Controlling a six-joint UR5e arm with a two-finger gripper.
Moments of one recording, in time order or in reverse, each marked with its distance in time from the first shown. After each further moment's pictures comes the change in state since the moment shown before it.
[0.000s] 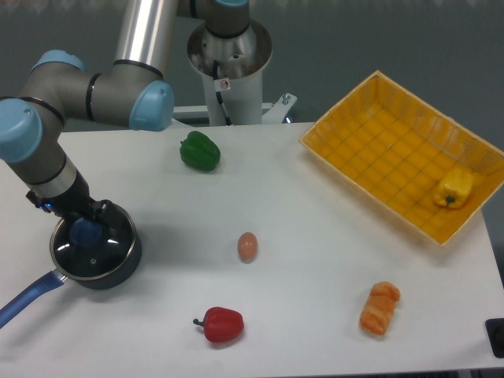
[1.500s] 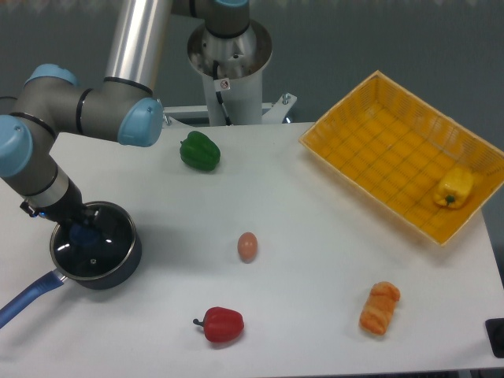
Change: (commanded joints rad) arm -0.028 -0.051 0.008 0.000 -0.002 -0.037
